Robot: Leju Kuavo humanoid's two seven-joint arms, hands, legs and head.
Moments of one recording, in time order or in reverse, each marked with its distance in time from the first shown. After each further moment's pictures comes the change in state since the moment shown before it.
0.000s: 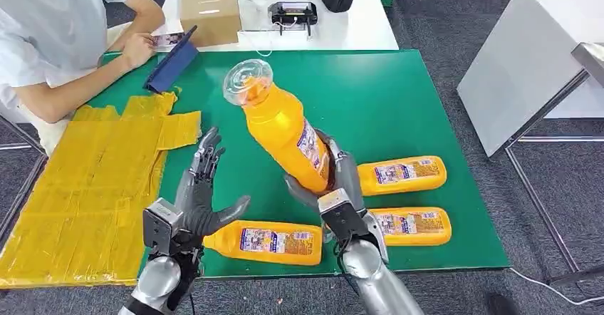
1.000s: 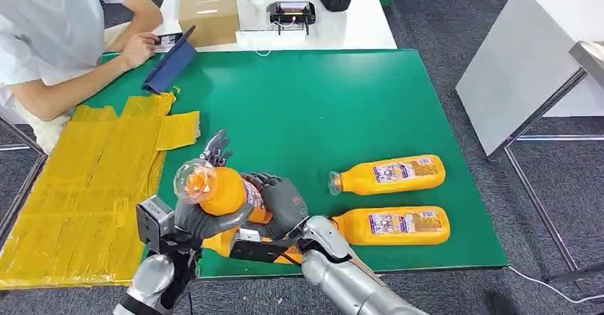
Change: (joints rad) left arm -0.010 0.023 -0.020 0.000 0.124 -0.163 -0.002; right arm -0.220 0.068 0.335 0.557 0.382 -0.053 0.090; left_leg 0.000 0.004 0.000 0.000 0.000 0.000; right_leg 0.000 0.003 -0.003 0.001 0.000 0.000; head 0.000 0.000
